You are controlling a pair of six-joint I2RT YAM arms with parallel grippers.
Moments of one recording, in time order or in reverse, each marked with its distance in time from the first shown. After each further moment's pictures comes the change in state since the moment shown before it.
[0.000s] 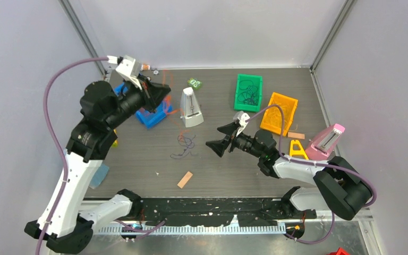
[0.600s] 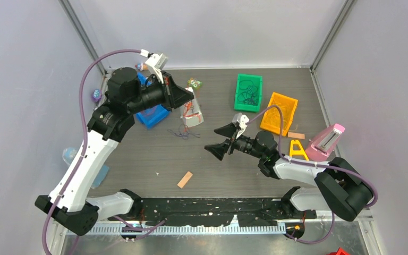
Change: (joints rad) left arm -0.015 0.195 0.109 -0.057 0.213 -0.142; right arm 0.012 -0.013 -0.008 0.041 -0.082 -0.003
